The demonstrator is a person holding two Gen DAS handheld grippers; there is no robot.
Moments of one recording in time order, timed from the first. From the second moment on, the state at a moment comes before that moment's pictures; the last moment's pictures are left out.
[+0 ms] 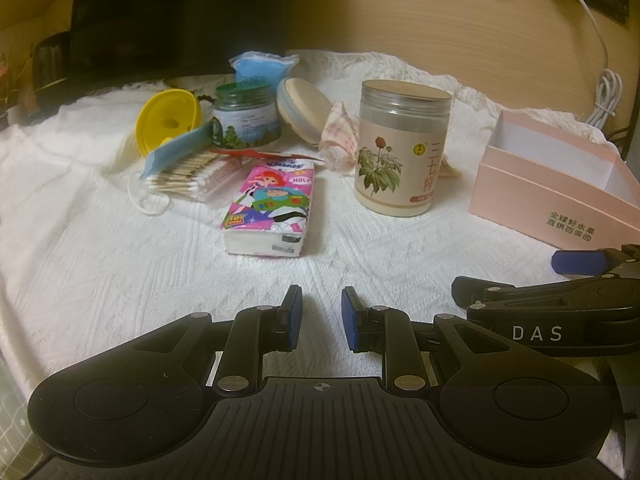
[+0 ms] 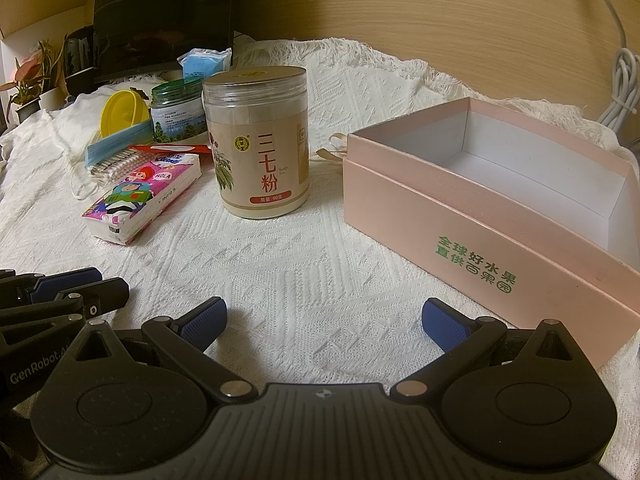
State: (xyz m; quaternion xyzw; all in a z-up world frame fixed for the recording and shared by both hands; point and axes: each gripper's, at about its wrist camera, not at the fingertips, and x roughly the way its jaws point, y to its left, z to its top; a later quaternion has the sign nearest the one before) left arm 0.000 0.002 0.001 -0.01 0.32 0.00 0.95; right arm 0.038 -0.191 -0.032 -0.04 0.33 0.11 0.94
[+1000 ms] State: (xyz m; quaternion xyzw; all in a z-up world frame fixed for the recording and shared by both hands) left arm 0.000 0.000 0.000 -0.01 0.32 0.01 0.95; right arm 0.039 -0.191 -0.032 -0.04 0.33 0.11 0.94
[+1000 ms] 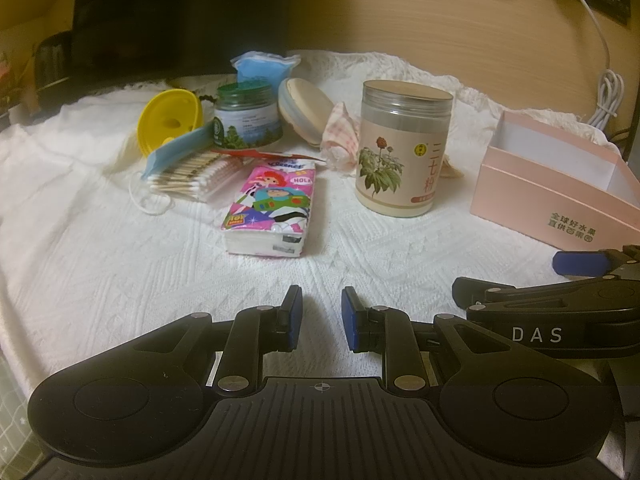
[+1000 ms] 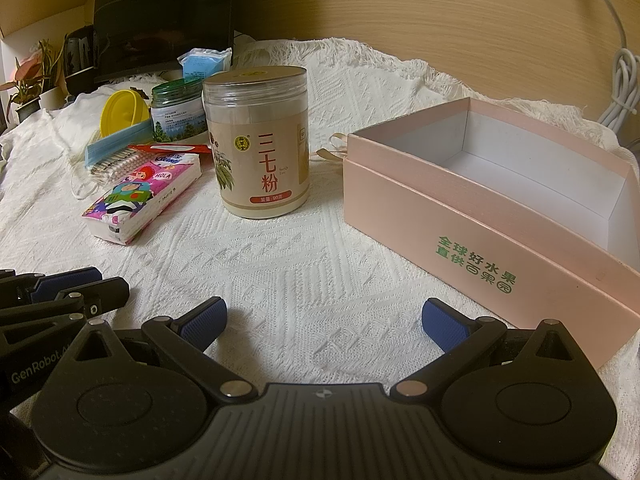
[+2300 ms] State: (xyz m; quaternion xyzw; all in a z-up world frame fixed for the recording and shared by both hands) left arm 0.084 0.121 0.048 -0.12 0.40 -0.14 0.90; right arm 0.066 -0.177 -0.011 -0.05 0.47 0.08 0.88
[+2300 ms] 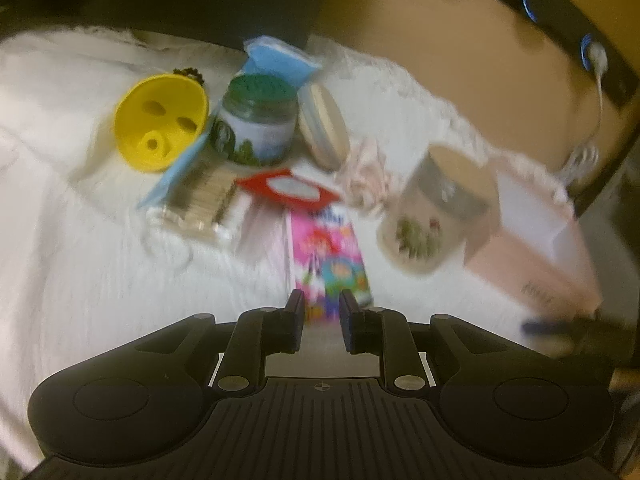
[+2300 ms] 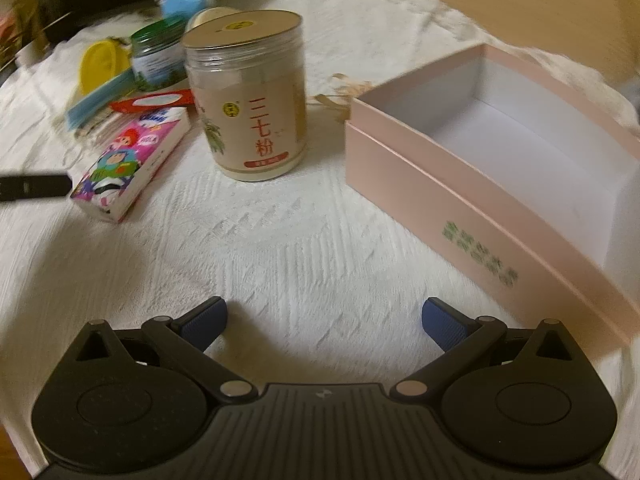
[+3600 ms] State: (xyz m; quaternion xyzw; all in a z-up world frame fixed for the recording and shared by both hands) left arm 0.135 0.079 0.027 -0.01 0.37 -0.19 0.91; right arm 0.025 -0.179 0.040 -0.02 0.35 0.02 0.94
